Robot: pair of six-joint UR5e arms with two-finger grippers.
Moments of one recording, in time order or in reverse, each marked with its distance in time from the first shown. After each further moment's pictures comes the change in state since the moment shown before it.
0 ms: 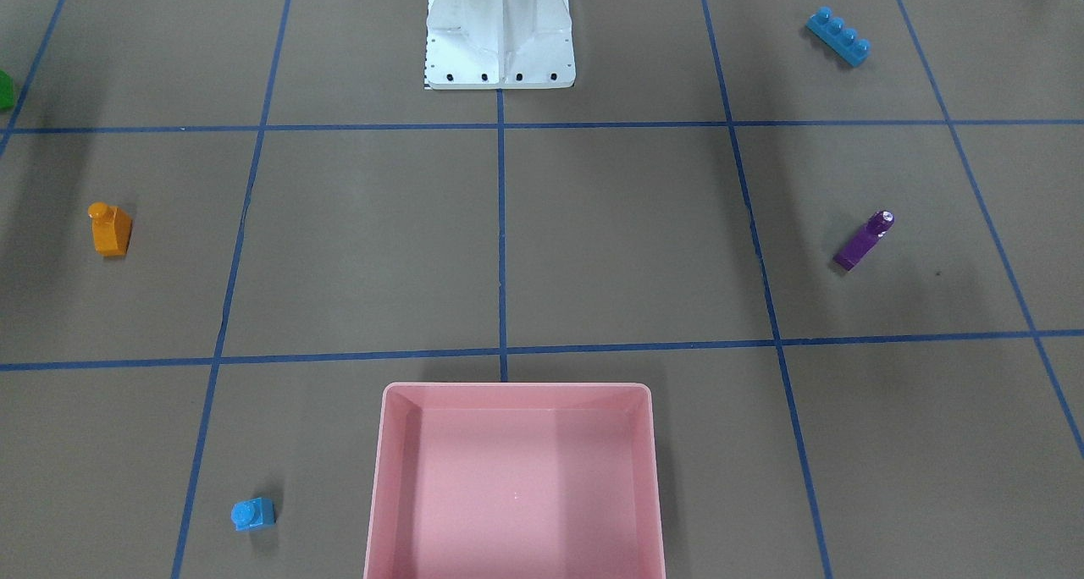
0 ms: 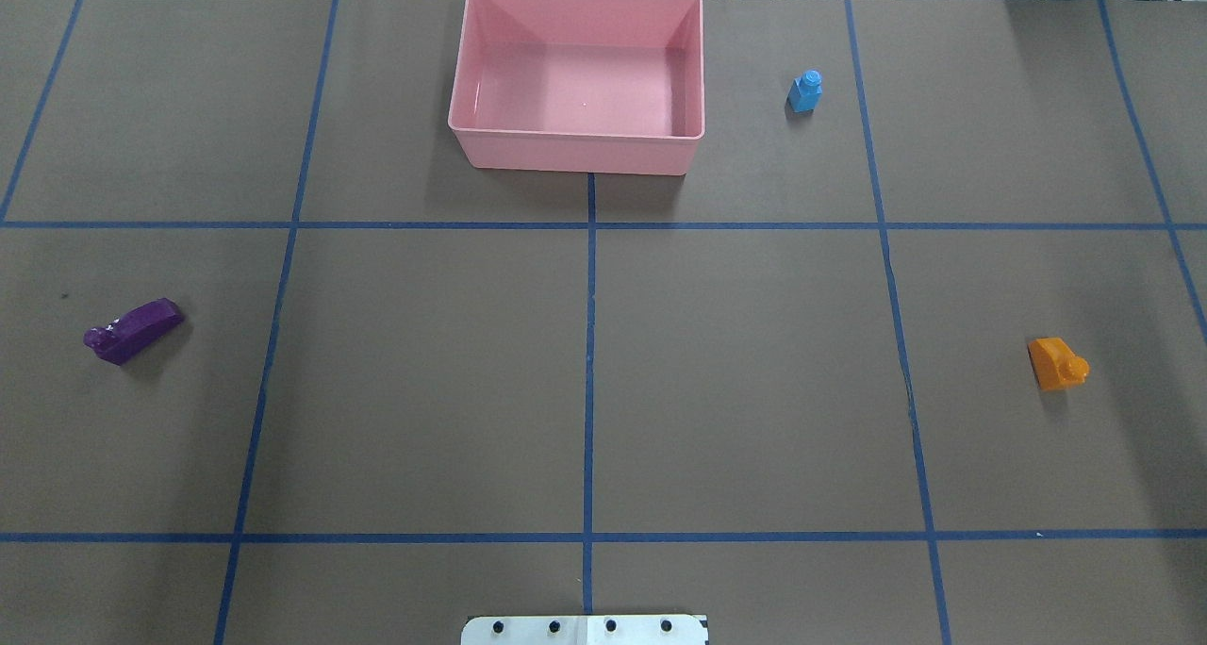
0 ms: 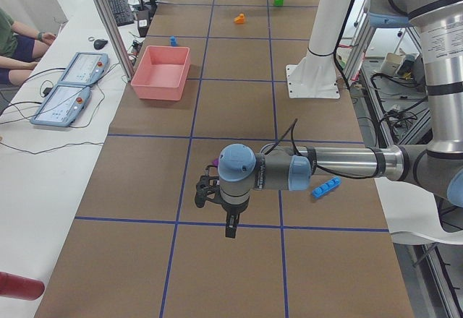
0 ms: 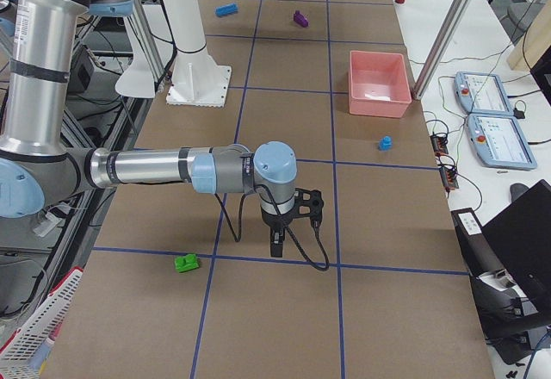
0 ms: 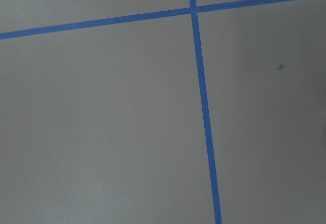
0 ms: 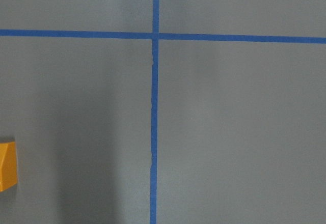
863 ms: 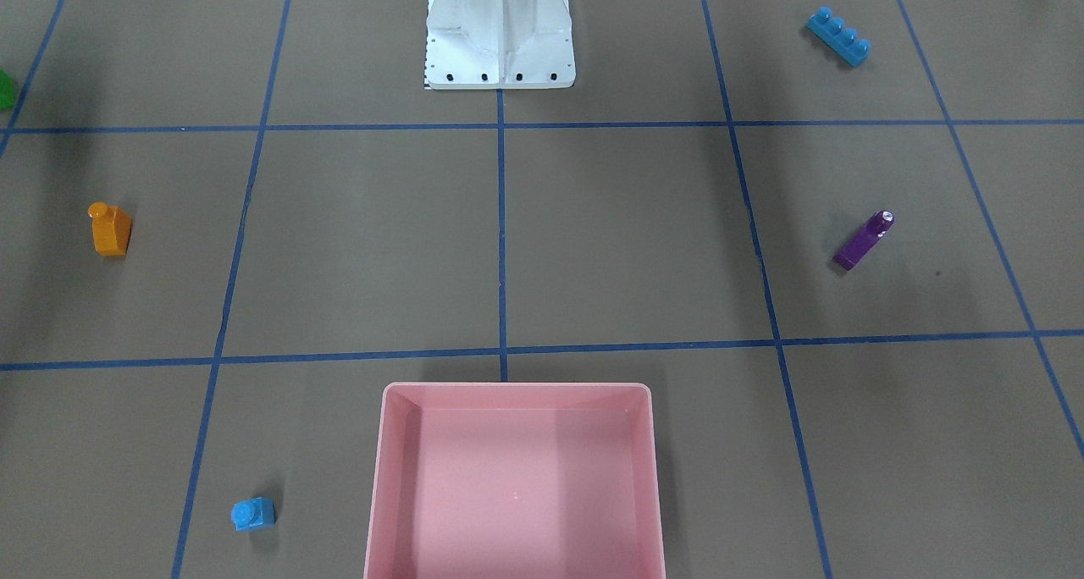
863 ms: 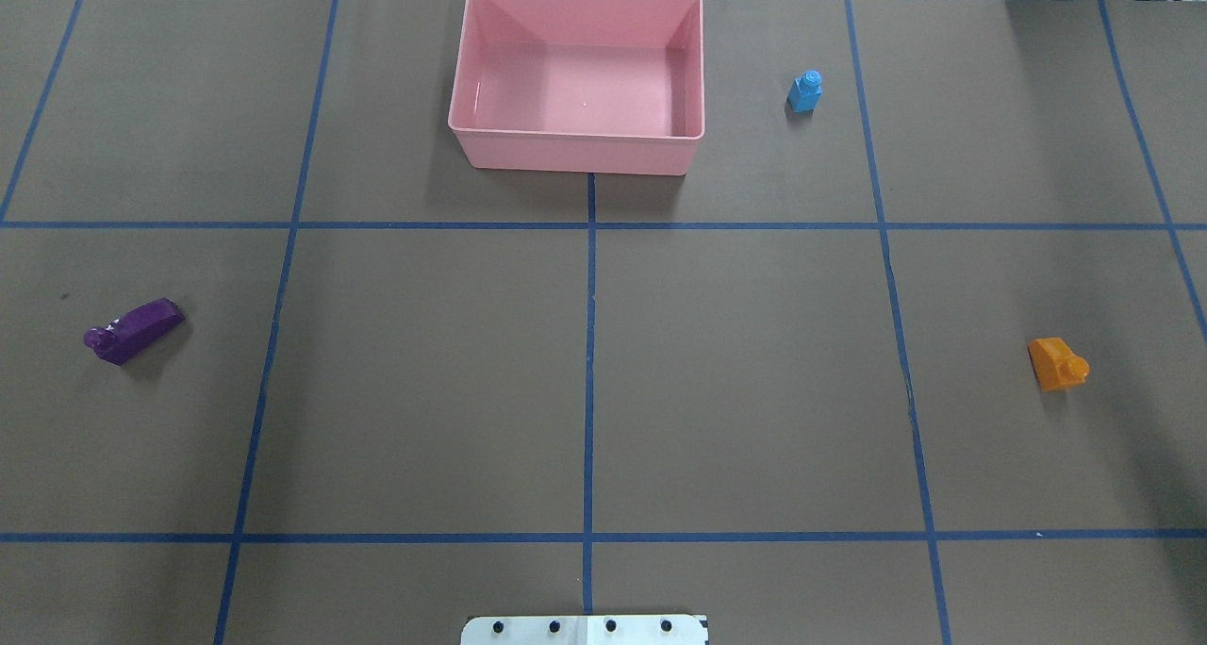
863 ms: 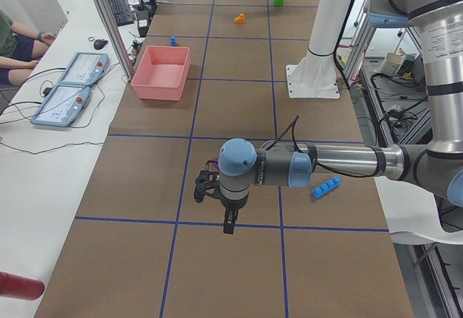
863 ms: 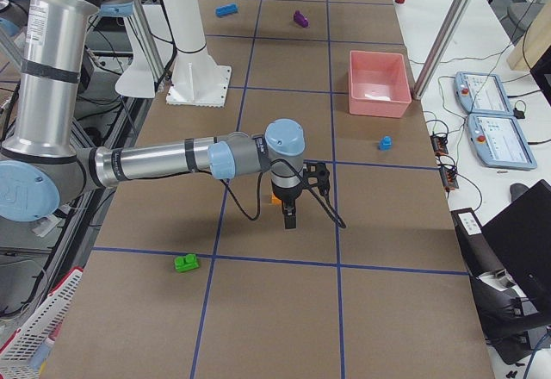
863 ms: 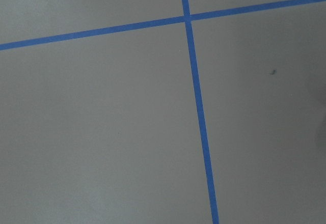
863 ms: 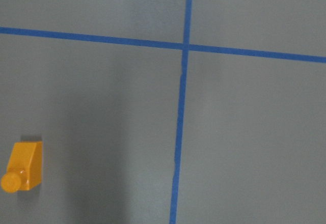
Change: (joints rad) left arm 0.000 0.000 -0.024 -0.007 0.006 0.002; right arm -0.215 0.015 0.049 0.154 0.004 0.170
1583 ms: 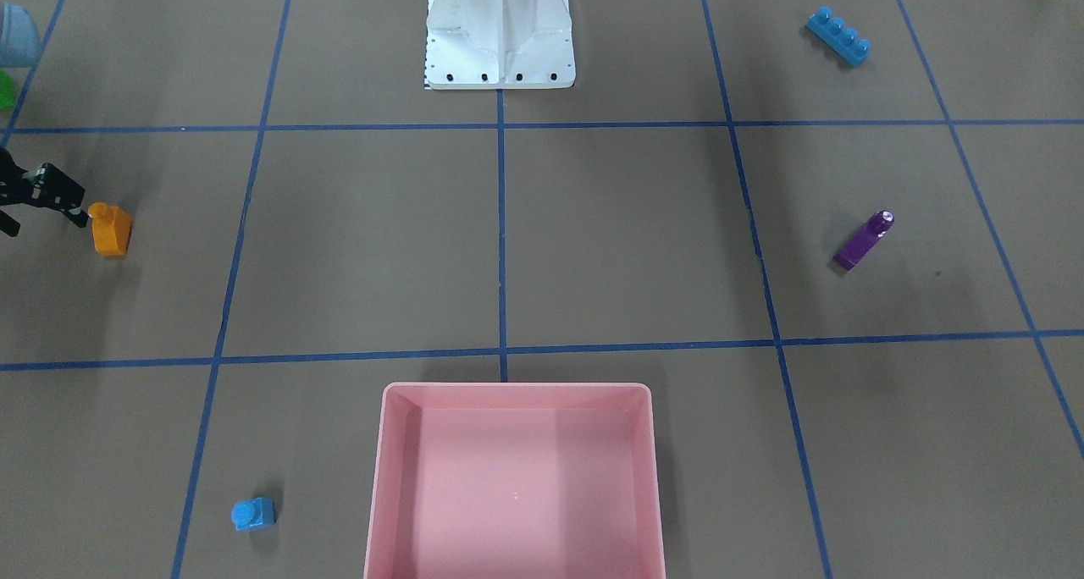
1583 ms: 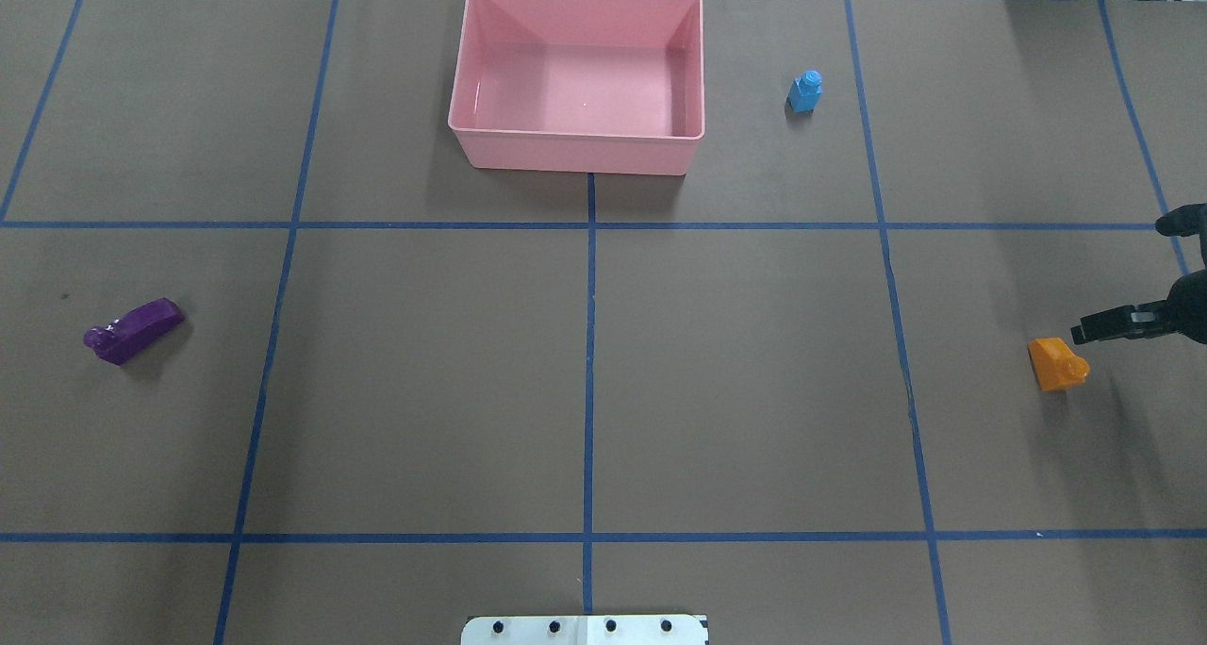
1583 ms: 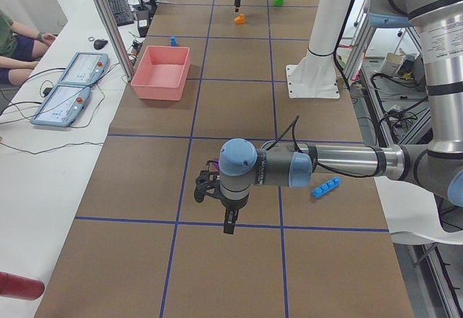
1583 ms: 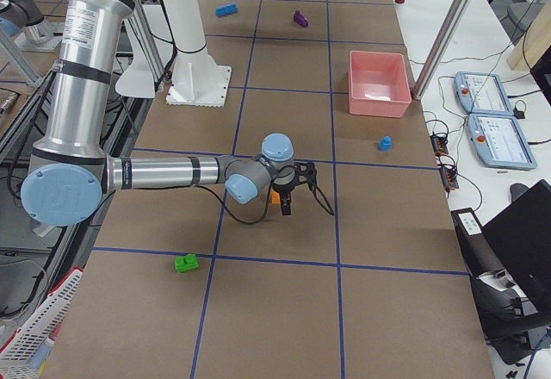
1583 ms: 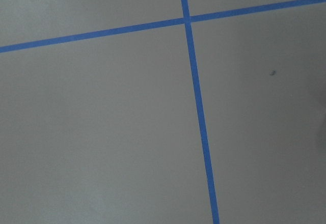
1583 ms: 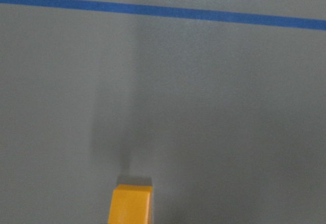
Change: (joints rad) left arm 0.000 0.003 -0.001 -0.002 -0.001 0.000; right arm -0.387 -0.001 -0.210 0.598 -0.134 0.558
